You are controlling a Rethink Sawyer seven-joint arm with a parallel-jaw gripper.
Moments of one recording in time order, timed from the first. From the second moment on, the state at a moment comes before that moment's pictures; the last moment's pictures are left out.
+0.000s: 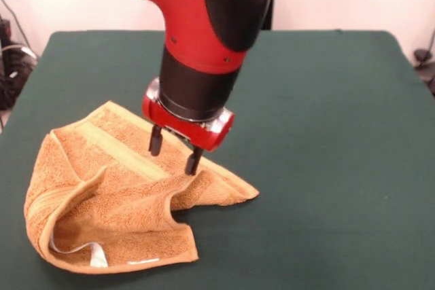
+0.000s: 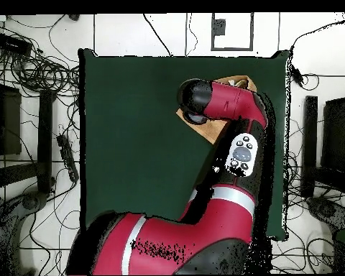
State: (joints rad) arm -0.06 -0.17 -0.35 0.95 0.12 0.85 1.98
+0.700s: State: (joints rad) arm -0.10 0.02 -0.37 0.67 0.11 1.19 1.98
